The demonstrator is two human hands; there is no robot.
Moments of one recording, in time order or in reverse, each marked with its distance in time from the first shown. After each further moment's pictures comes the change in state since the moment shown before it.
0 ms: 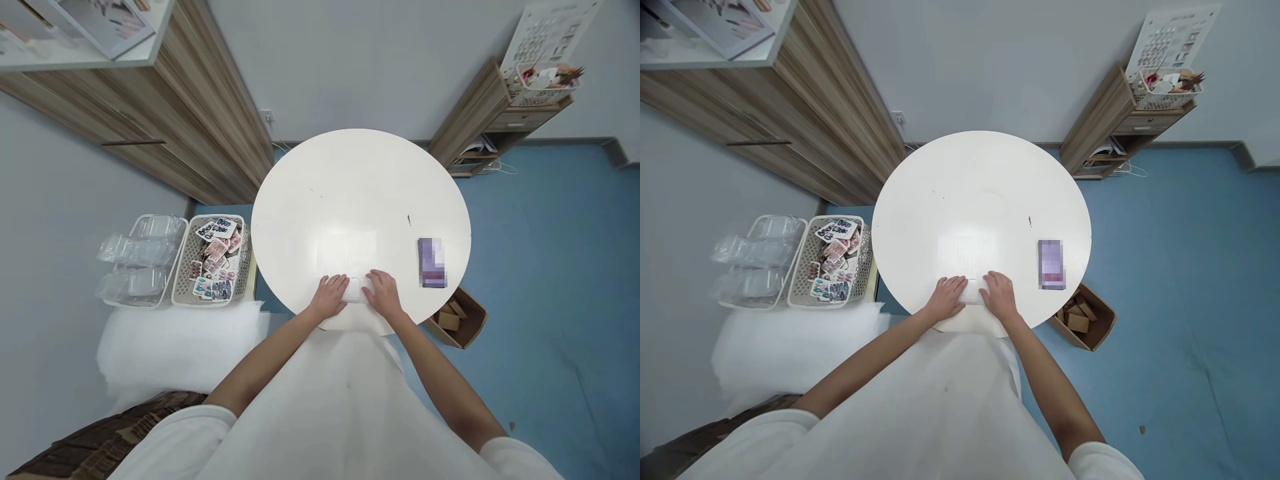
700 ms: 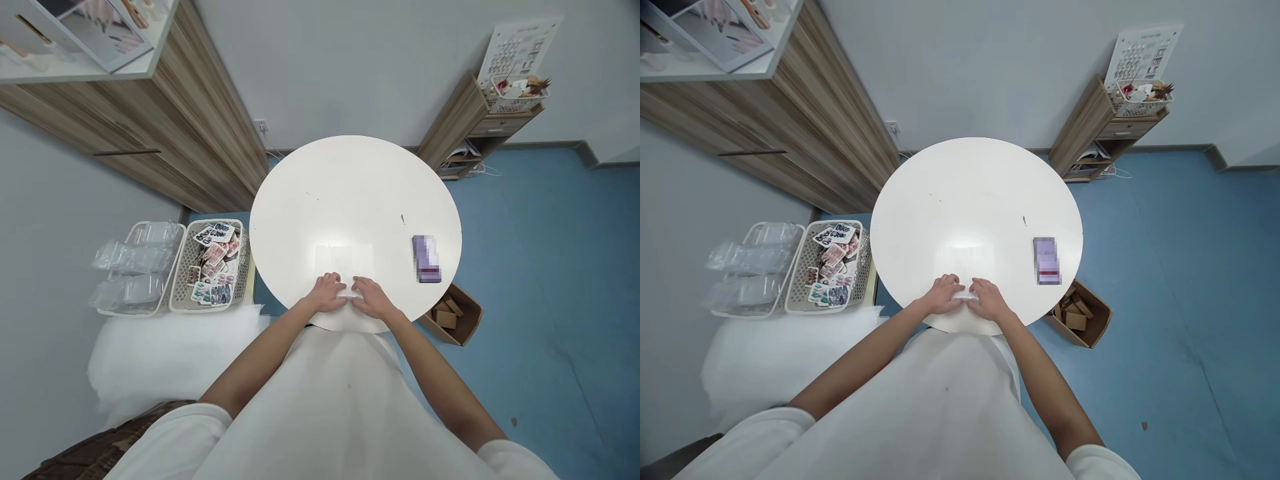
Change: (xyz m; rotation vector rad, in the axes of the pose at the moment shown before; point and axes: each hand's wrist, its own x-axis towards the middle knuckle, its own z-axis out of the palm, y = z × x) left_hand 0.002 -0.009 -0.031 -0.178 -0.126 0.004; right_hand -0.005 -0.032 -0.014 0.164 -0.226 -0.101
